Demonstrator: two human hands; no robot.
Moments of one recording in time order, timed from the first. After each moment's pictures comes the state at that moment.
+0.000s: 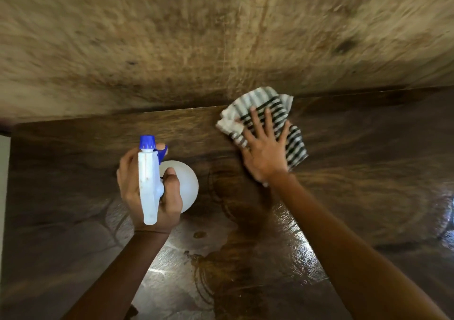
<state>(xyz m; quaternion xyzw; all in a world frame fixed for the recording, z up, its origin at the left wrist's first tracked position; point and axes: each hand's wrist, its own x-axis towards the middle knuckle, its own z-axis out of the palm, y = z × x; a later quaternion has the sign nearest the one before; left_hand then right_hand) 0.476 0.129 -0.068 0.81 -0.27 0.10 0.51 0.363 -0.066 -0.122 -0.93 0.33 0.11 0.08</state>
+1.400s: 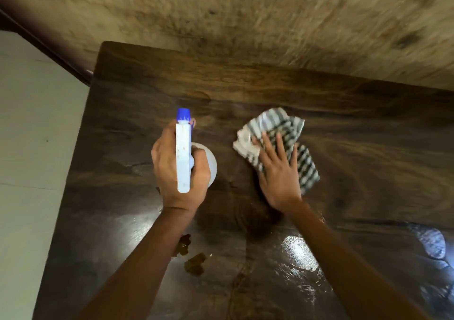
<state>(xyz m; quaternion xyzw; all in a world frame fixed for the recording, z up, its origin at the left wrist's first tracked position) 0.429 0.240 -0.040 0.83 -0.20 0.09 0.51 0.305 0.094 -0.131 -0.96 0.24 0.08 0.08</state>
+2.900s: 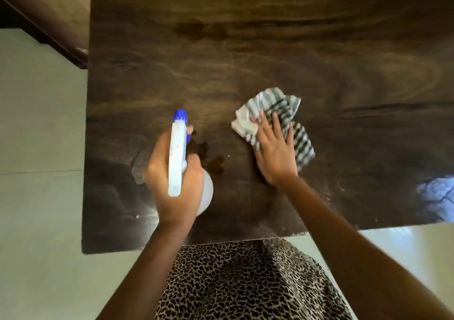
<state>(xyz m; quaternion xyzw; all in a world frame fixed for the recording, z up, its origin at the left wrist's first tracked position) 0.313 0.388 -0.003 0.82 -0.16 -0.03 0.55 0.208 0.230 -0.128 -0.94 0.31 0.09 0.11</state>
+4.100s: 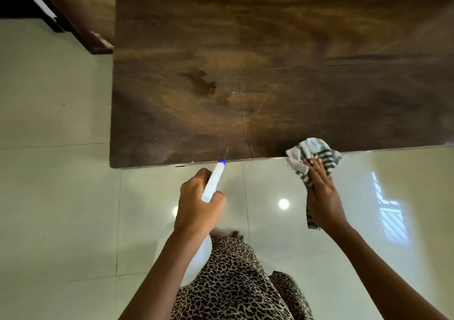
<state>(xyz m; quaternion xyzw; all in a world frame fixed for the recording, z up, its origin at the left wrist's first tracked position) 0.181 0.554 0.004 0.85 -0.18 -0.34 0.35 -0.021 0.390 -0.078 -0.84 0.45 -0.07 0.29</state>
